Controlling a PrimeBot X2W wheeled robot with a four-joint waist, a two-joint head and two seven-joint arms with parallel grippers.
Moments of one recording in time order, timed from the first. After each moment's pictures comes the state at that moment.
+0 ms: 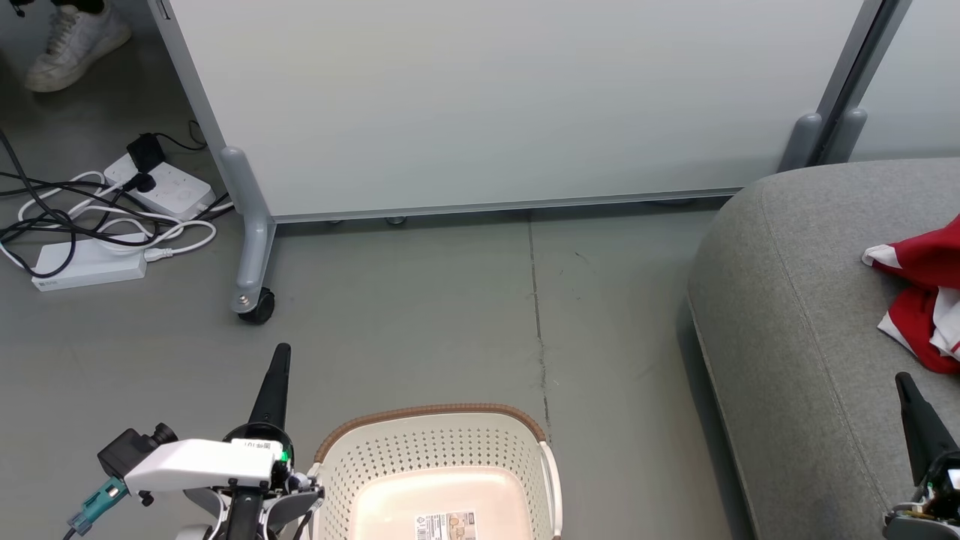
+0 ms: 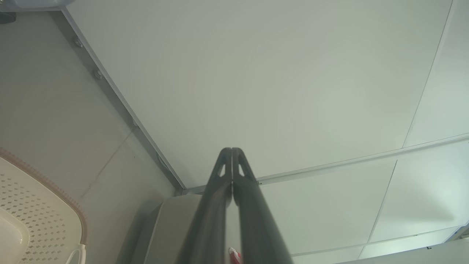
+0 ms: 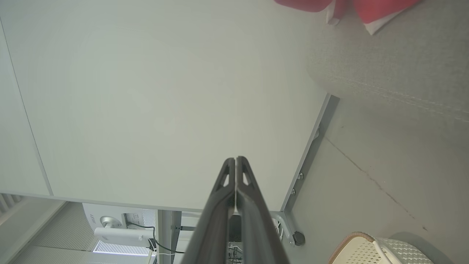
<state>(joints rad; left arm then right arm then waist) -0.11 0.07 -0.15 0.26 -1.48 -0.08 -0.05 -0.01 -0.06 -0.28 0.16 1.45 0.13 0.20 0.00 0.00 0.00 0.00</state>
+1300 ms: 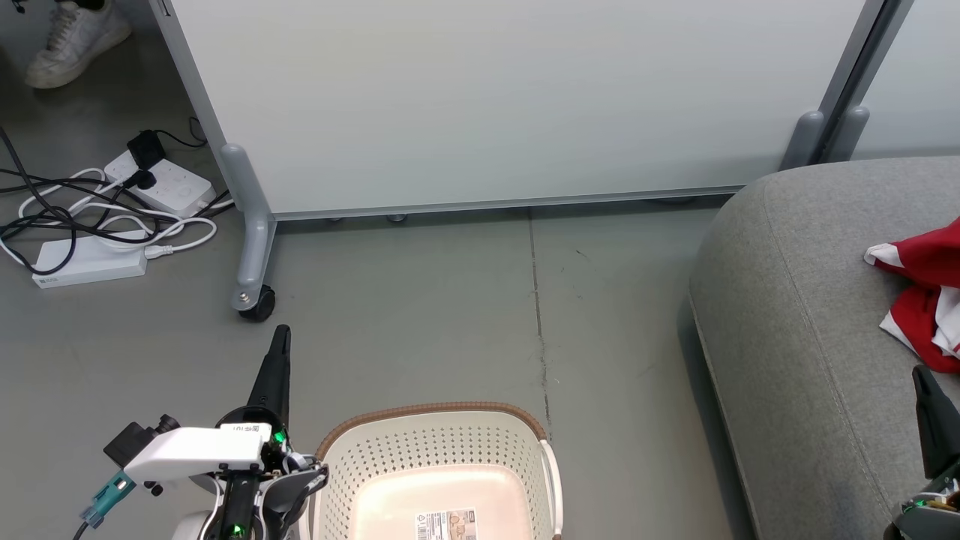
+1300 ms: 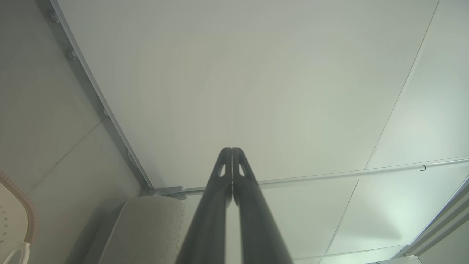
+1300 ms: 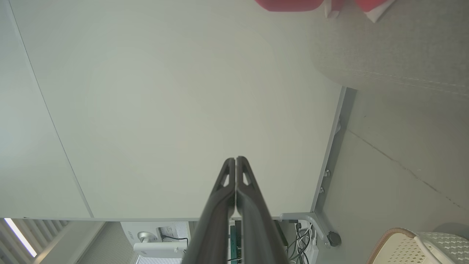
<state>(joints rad) -0.16 0.05 -0.13 0.29 -1.64 -0.13 -0.03 -0.04 -0.06 -0.34 0.20 1.62 0.13 0.25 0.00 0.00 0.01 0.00</state>
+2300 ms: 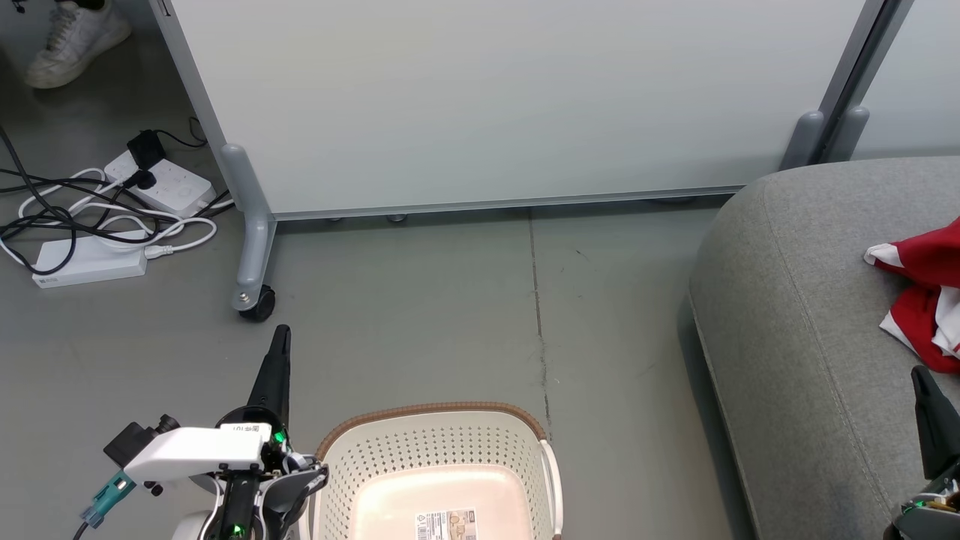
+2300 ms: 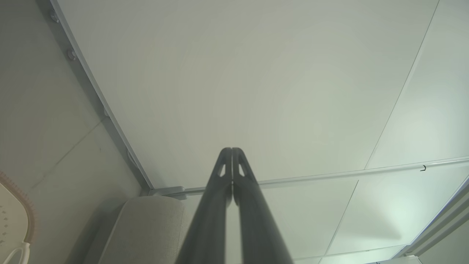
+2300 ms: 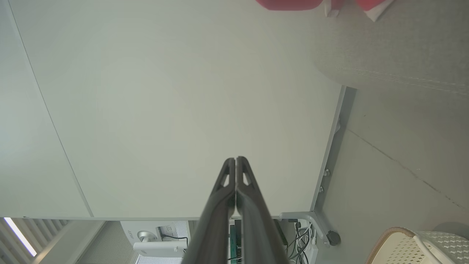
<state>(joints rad) -0.16 0.05 -0.13 0.29 -1.64 -0.13 -0.03 -0.04 -0.05 -0.34 0.20 1.61 0.13 0.25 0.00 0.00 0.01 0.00</state>
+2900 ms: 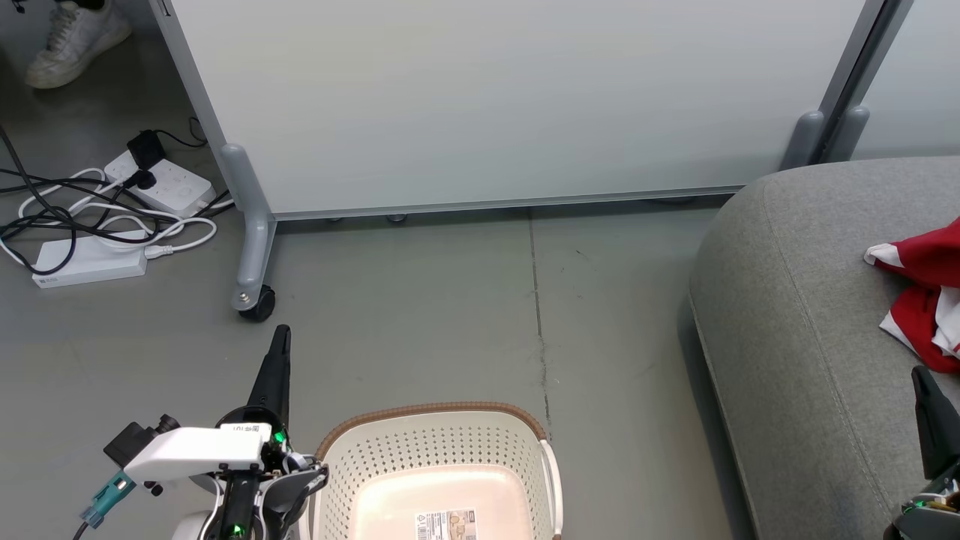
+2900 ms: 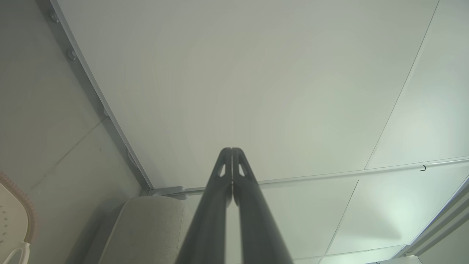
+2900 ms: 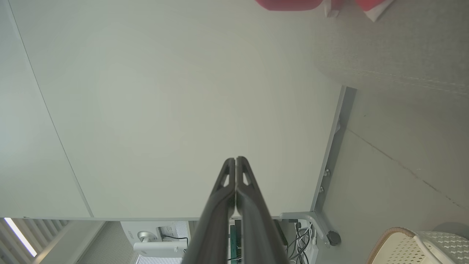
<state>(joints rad) -0.16 0.05 -0.13 0.29 -1.64 -0.13 -0.03 -0.04 -0.05 -0.34 0.20 1.61 0.13 0.26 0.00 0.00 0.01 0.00</state>
